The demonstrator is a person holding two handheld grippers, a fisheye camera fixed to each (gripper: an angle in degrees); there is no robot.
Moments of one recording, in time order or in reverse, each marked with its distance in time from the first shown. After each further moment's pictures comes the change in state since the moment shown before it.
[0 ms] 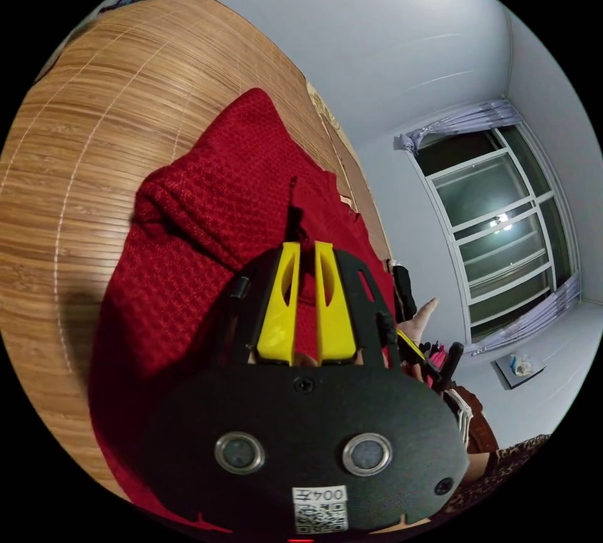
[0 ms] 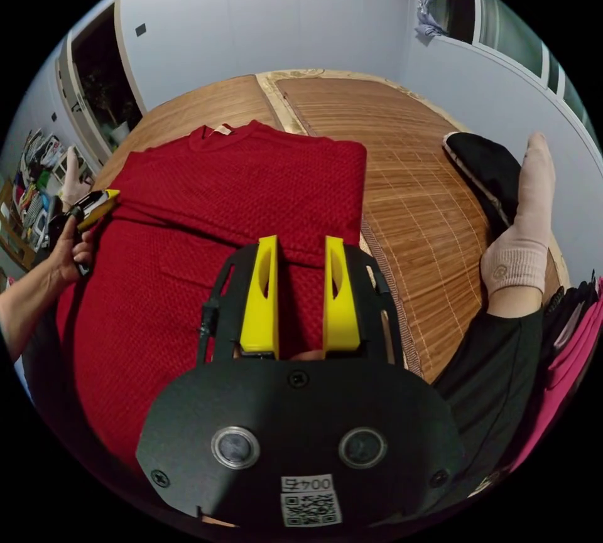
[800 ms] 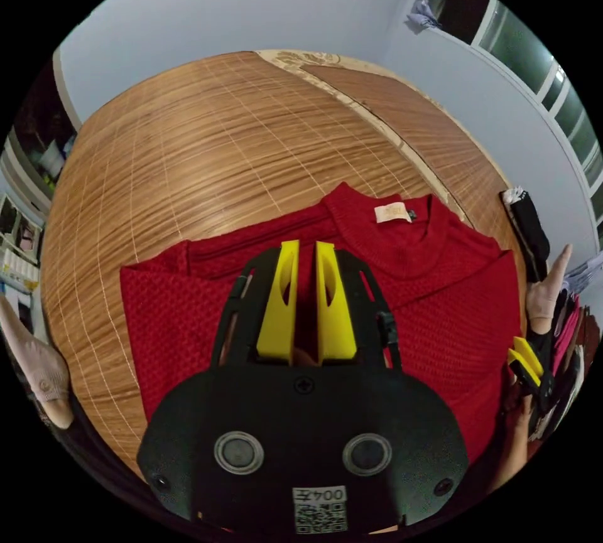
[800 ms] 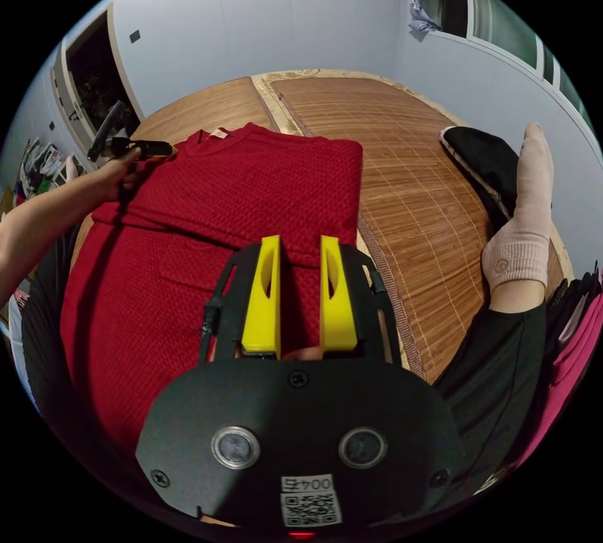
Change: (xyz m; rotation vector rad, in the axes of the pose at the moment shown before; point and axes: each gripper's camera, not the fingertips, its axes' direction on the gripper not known) left arm 0.143 -0.096 0.185 -0.244 -0.561 0.424; right arm -0.012 0.007 0.002 0.003 -0.013 0.033
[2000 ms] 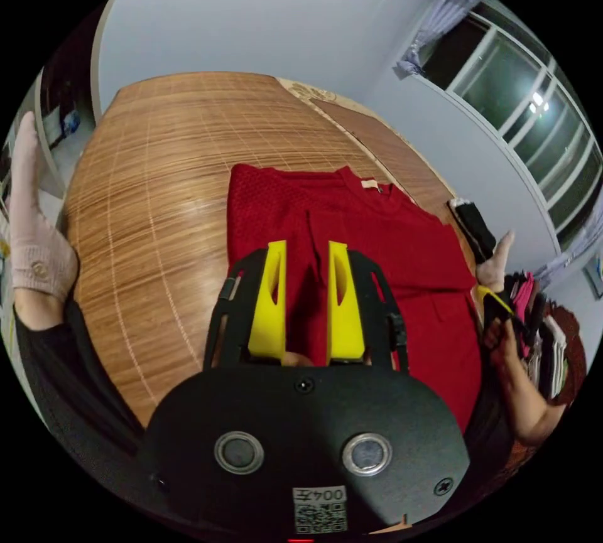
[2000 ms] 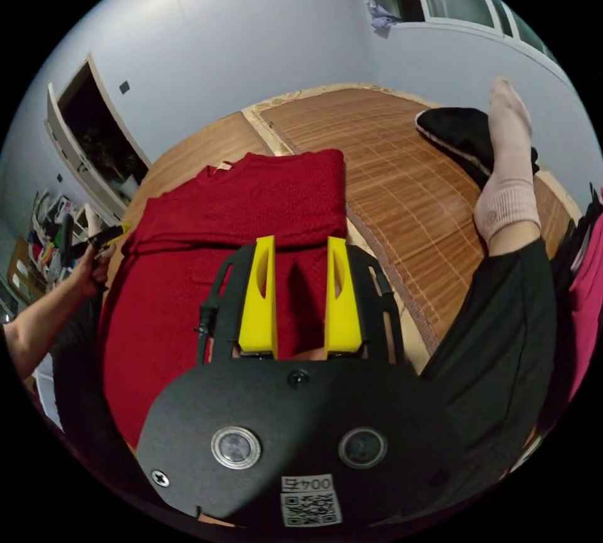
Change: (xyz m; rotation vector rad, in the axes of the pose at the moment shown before) left arm -0.091 0.257 -0.122 0.125 0.144 -0.003; right arm 0.010 0.050 -0.043 0.102 -0.110 0.171
